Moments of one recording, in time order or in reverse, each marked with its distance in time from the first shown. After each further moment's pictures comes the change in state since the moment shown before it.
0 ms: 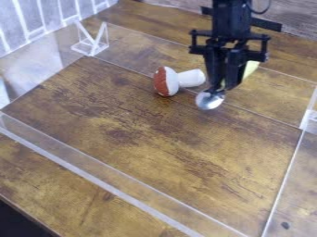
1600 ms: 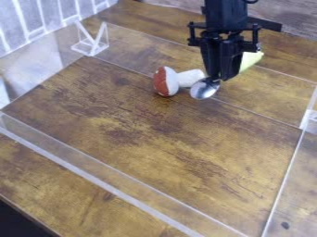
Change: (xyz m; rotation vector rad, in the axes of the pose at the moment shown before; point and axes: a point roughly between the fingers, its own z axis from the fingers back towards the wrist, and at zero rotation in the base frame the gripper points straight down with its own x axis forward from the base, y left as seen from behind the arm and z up) arm 0.008 -0.002 0.012 -0.035 -0.051 -0.158
